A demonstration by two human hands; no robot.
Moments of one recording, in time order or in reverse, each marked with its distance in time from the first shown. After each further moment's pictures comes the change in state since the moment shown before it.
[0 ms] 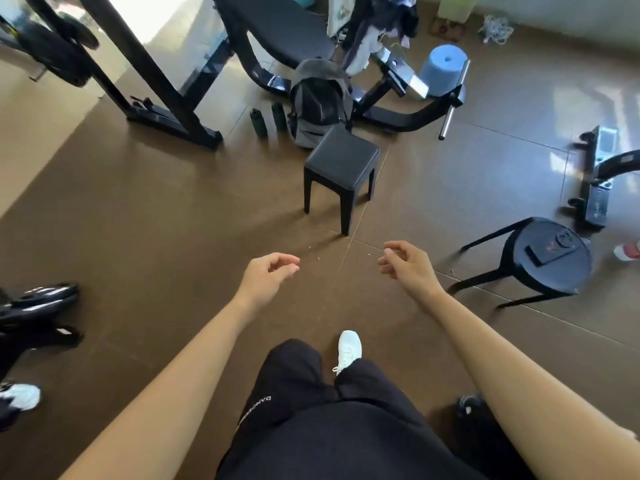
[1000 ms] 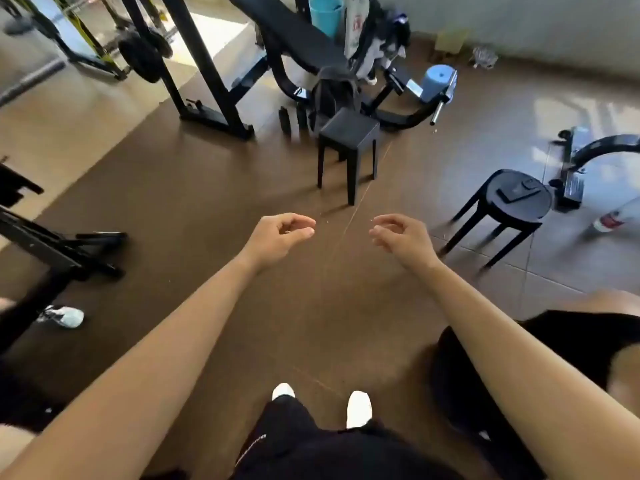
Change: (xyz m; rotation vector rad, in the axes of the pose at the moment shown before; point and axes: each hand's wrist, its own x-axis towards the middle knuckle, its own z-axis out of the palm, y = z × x) left_hand -0.385 -0.107 0.057 0.092 0.010 0.322; right_hand -0.364 0.133 -0.006 0.073 -0.022 -0.266
